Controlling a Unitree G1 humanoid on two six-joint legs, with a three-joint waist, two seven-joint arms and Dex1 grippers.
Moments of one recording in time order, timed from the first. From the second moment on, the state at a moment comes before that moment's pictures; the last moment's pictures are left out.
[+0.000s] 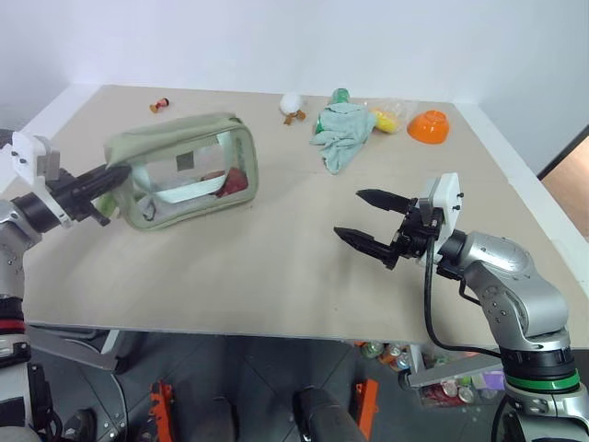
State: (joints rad) left arm -0.57 0.83 0.34 0.39 -0.53 0.29 -1.06; right arm -0.39 -0.62 -0.09 -0.28 0.55 0.44 0.85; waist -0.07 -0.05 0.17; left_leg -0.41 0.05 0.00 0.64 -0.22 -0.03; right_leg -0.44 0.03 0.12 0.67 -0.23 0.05
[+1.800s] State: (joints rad) left arm -0.60 0.63 0.03 0.14 -0.40 0.20 -1.15; right arm -0.40 -0.68 -0.16 -0.22 0.53 0.41 0.85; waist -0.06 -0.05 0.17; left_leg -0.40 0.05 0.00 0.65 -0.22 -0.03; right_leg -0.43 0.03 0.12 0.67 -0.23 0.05
